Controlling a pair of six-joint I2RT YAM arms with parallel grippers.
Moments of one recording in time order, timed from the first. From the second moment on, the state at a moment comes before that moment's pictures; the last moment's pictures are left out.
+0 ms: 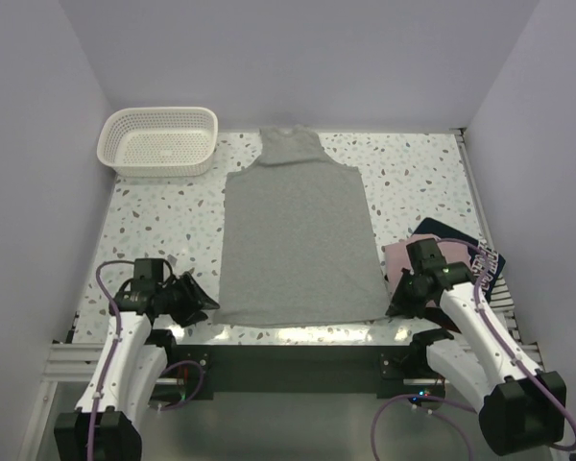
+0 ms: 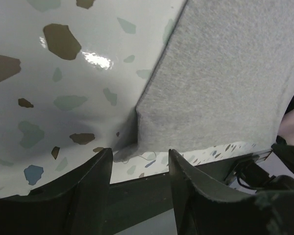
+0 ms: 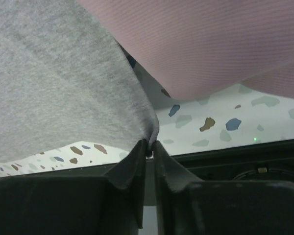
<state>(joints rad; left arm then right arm) 0.06 0.66 0.34 -0.84 0.45 -0.66 0.20 0.87 0.56 -1.02 -0.09 0.72</state>
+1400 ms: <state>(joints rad) 0.07 1.23 1.33 -0.60 0.10 -0.57 1.41 2.09 1.71 -0.68 0.28 0.93</state>
